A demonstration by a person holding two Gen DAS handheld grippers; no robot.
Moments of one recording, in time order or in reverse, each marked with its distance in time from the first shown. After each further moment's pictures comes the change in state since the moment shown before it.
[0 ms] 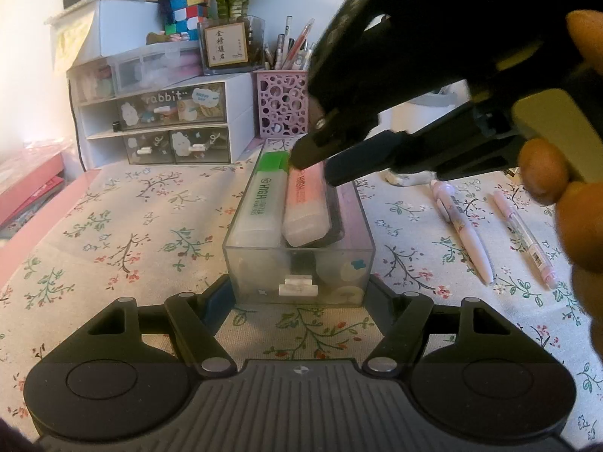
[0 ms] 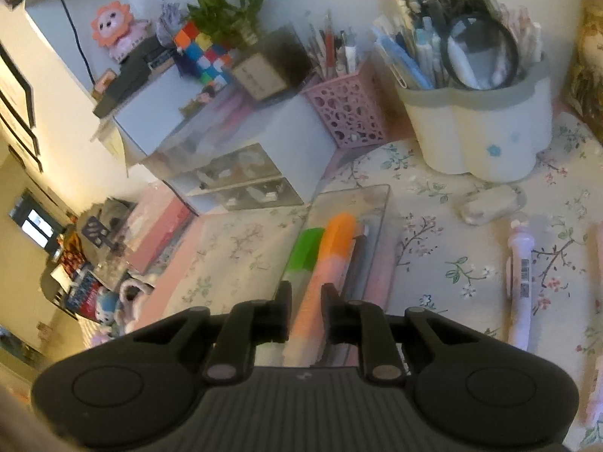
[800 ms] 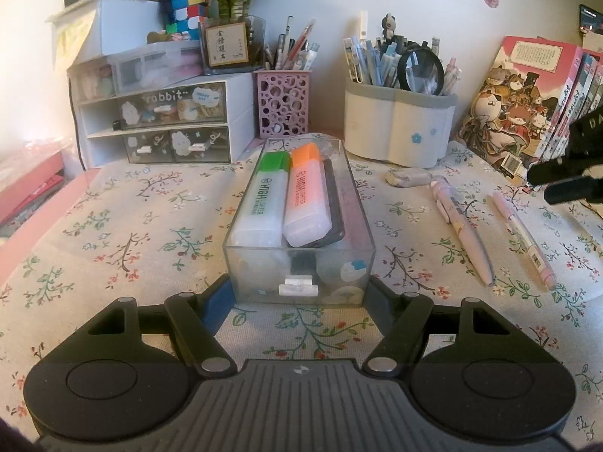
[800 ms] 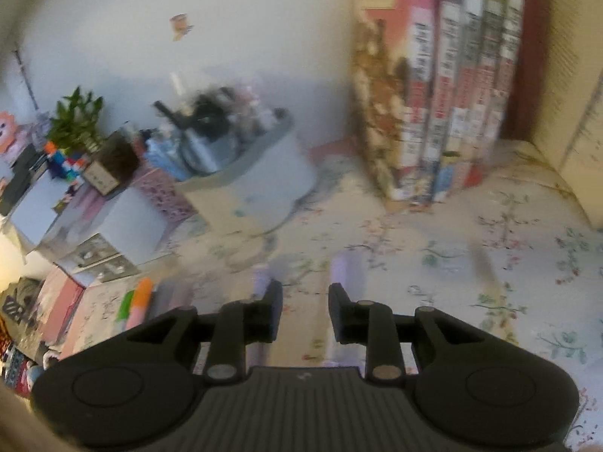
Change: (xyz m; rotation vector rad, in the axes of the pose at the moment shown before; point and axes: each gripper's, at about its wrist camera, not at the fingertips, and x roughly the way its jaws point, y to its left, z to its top) left arm 0.000 0.000 0.000 -0.008 -0.002 -0.004; right arm -0.101 -0.115 -0.007 0.174 -0.164 -0.330
